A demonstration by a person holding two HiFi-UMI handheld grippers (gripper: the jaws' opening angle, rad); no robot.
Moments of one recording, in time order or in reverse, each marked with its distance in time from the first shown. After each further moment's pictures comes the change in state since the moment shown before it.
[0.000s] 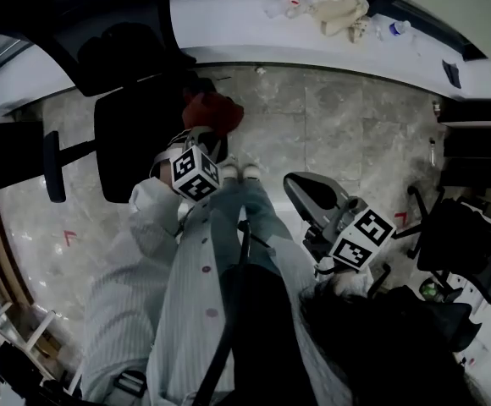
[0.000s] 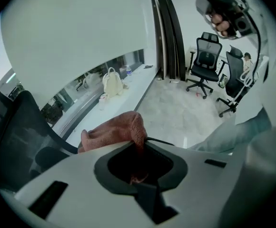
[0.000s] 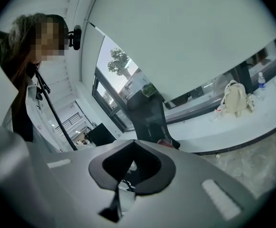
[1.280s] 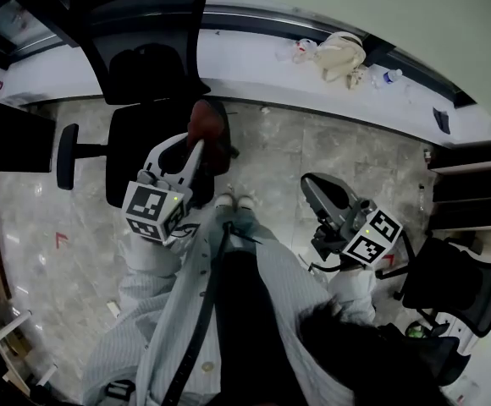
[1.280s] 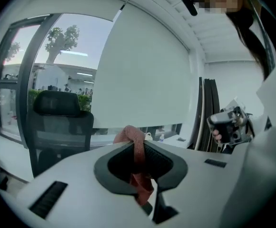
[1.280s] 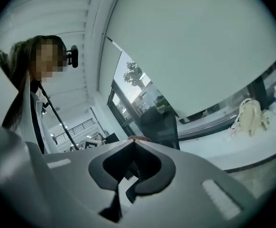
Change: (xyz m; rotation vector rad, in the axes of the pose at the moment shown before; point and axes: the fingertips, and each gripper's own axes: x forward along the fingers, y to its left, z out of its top) left arm -0.239 0.061 0.066 -0.634 -0.742 0.304; right arm -0.041 0.043 0.068 -0.104 -0.131 0.156
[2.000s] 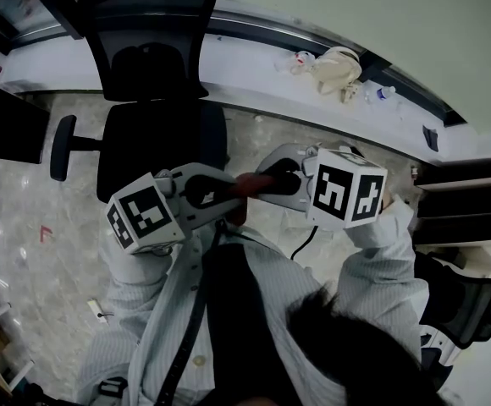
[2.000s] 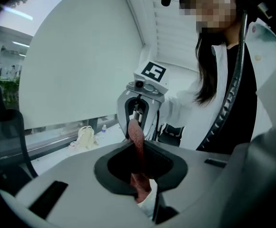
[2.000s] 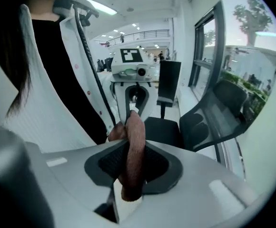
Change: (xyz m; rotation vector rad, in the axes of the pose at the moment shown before) left arm -0.052 -0.139 0.033 0.132 0.206 -0.737; right arm 0.065 0.073 -0.038 -0.877 1.065 0.559
